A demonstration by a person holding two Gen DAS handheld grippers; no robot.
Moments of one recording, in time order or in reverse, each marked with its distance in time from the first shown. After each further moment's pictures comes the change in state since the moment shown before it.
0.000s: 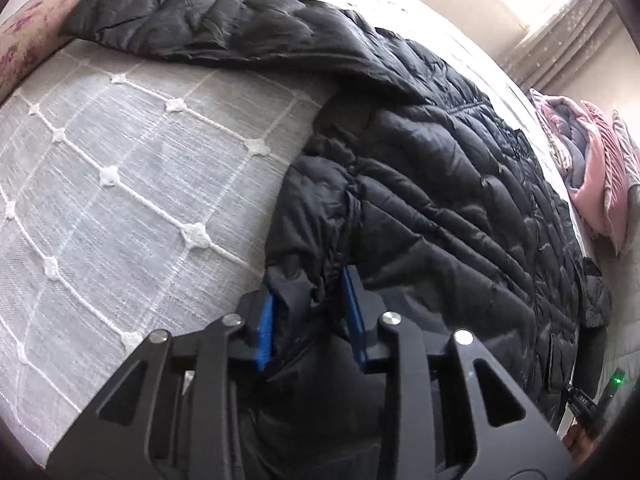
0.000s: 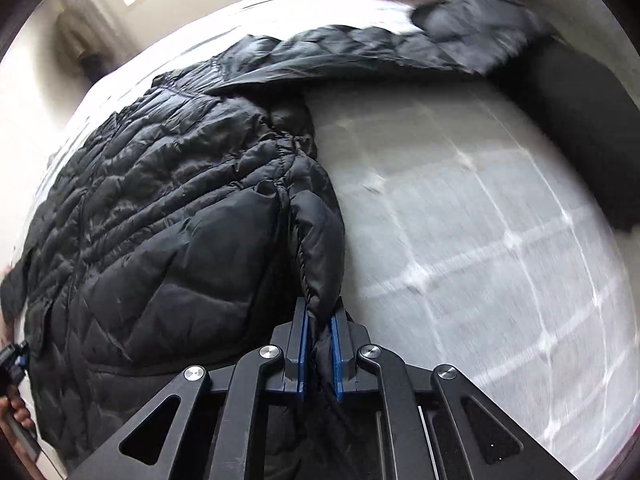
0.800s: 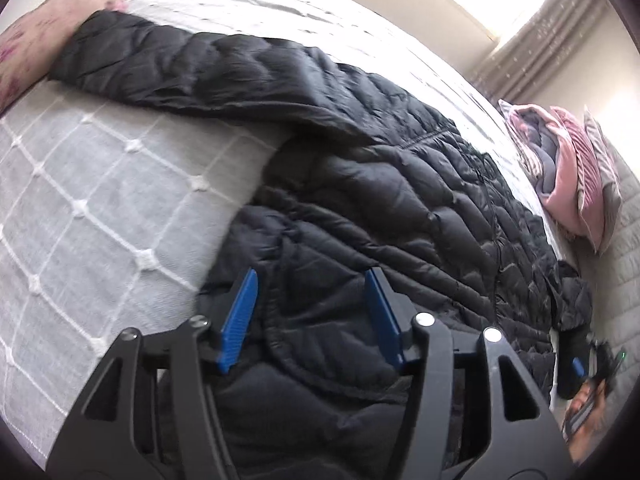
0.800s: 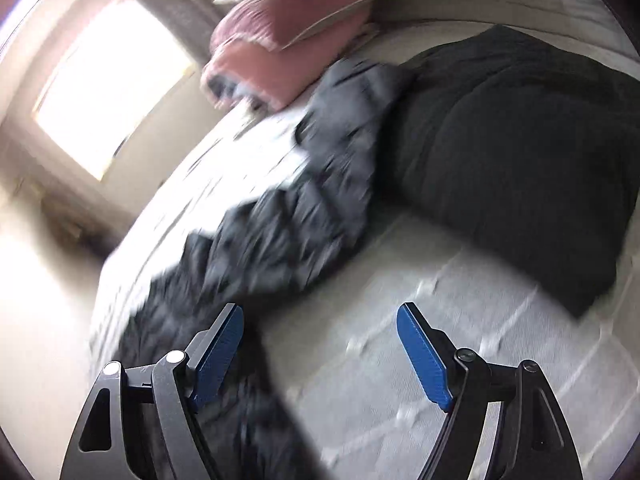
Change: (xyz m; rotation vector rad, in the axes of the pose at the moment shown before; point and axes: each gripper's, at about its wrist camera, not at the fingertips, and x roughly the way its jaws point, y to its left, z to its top) left arm -0.023 -0.030 0.003 0.042 -0.087 -0.083; right arm -0.058 -0.111 0.071 0.472 -0.339 0.192
